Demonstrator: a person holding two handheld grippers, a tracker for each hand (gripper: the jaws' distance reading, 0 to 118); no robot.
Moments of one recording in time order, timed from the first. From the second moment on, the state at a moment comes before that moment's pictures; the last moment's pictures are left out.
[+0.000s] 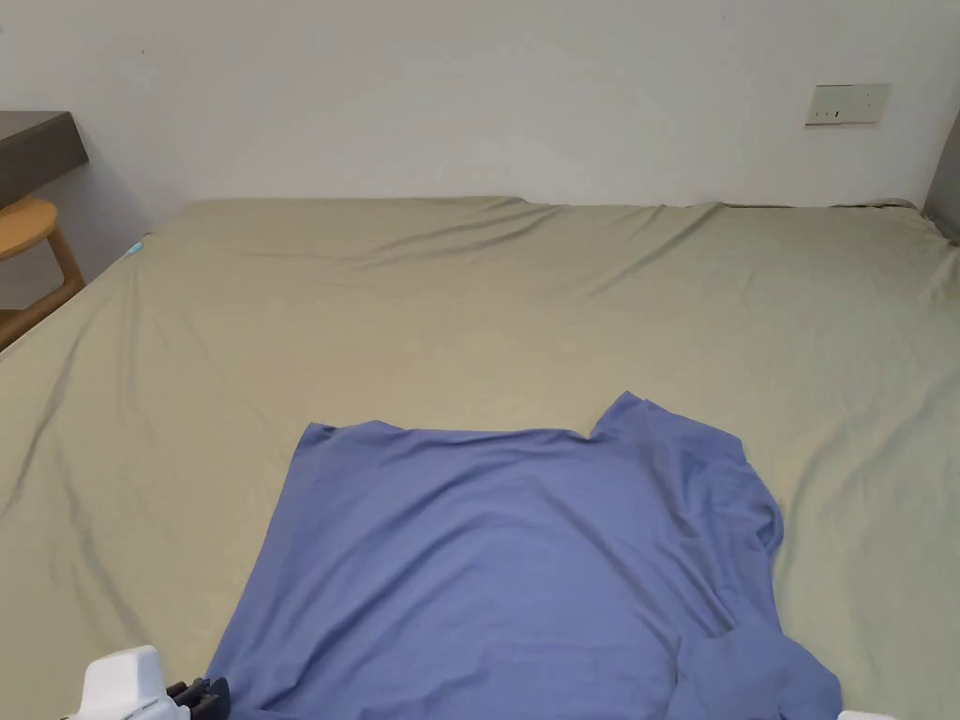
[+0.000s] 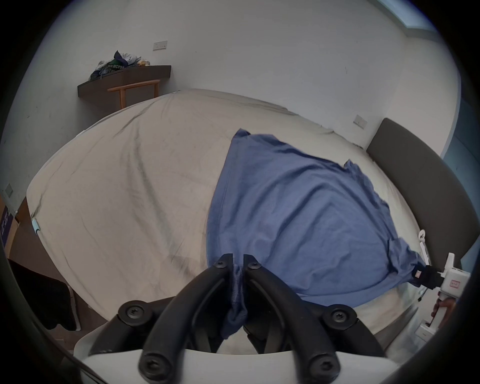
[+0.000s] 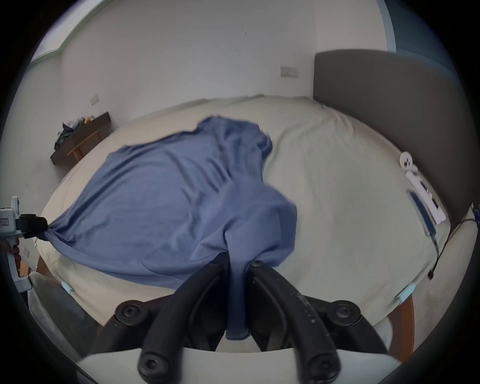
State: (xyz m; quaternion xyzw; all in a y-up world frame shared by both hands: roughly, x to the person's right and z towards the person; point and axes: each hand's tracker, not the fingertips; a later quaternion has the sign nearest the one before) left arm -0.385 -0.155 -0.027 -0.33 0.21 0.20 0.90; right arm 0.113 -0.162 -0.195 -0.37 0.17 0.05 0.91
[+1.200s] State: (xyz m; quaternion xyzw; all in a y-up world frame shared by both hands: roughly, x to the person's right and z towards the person) left arm -0.439 -0.176 -0.248 -0.41 0.21 0.13 0.88; right arm 0.032 -0.194 -0.418 -0.45 0.14 0.03 0.88
